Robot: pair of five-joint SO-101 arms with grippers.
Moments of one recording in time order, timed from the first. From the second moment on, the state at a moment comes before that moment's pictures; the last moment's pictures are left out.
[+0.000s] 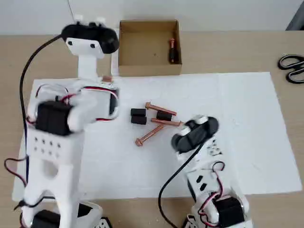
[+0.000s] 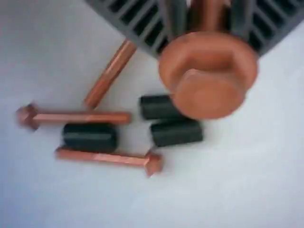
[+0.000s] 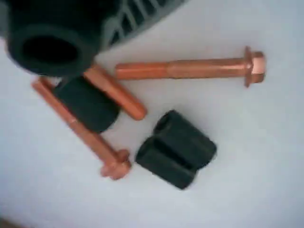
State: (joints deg) left arm 13.7 -24.3 -7.4 90.5 14.2; right arm -22.4 -102.9 79.6 56.7 9.1
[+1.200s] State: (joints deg) left arm 21.2 -28.2 30.7 37.1 27.8; right arm -32.4 -102.8 96.0 31.9 -7.4
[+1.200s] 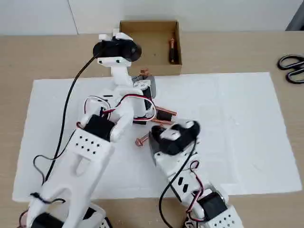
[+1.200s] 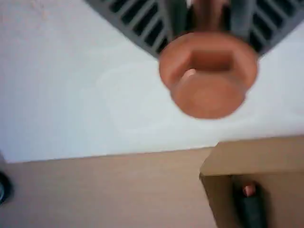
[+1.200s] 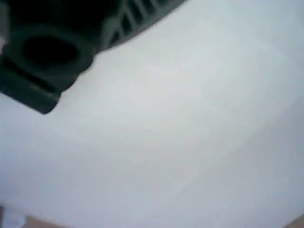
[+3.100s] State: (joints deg) left arm 35.3 -41.8 49.1 36.6 20.6; right arm -29.6 -102.7 96.0 31.5 -8.9
